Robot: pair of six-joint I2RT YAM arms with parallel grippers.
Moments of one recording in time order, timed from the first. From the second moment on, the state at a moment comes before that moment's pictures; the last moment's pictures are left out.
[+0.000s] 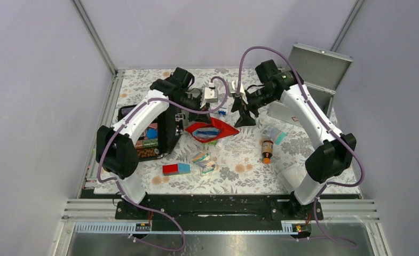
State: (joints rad) left arm -0.45 1.75 1.62 -0.96 0.89 0.86; right arm 0.39 1.70 1.75 -1.26 -0.91 -1.15
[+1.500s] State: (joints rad) left arm -0.40 1.70 1.56 -0.65 0.96 0.45; right arm 0.45 1.55 1.39 -0.64 -0.75 -0.77
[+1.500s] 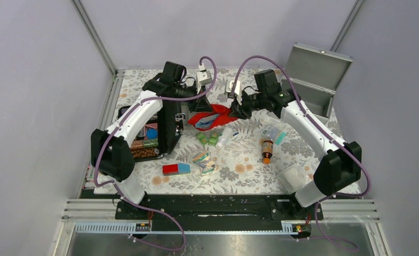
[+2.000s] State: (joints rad) left arm -0.31 1.70 1.60 -0.47 0.97 0.11; right arm 0.40 1.53 1.52 -0.78 -0.79 -0.68
